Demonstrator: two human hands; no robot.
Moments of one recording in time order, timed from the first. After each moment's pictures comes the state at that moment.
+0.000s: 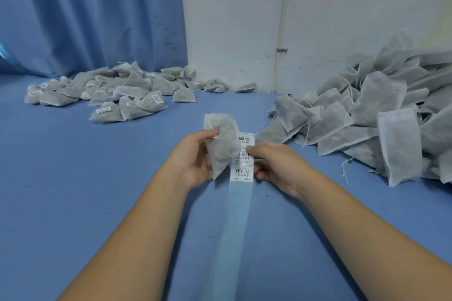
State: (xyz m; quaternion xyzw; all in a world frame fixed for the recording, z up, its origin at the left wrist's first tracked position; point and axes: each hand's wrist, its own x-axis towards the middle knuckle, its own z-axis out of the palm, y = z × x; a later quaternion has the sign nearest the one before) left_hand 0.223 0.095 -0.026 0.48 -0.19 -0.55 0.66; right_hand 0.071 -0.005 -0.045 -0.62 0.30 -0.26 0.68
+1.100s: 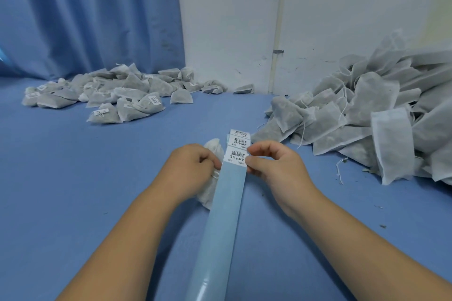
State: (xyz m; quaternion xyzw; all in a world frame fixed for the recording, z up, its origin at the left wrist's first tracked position) left_hand 0.206 0.129 -0.029 0.78 -0.46 -0.11 0.40; right_hand 0.054 0.039 -0.043 -0.60 0.29 -0.41 0.62
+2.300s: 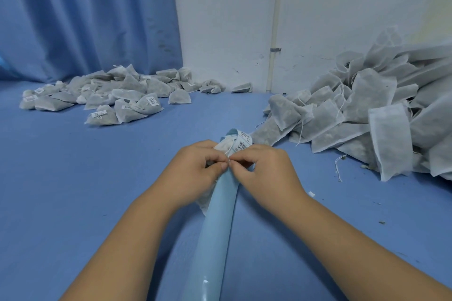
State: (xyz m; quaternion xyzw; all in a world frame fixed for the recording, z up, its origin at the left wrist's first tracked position) left_hand 0.195 0.137 -0.025 0.68 -0.58 -0.12 0.44; right_hand 0.059 0.054 -0.038 -0.86 0.25 -0.40 0.19
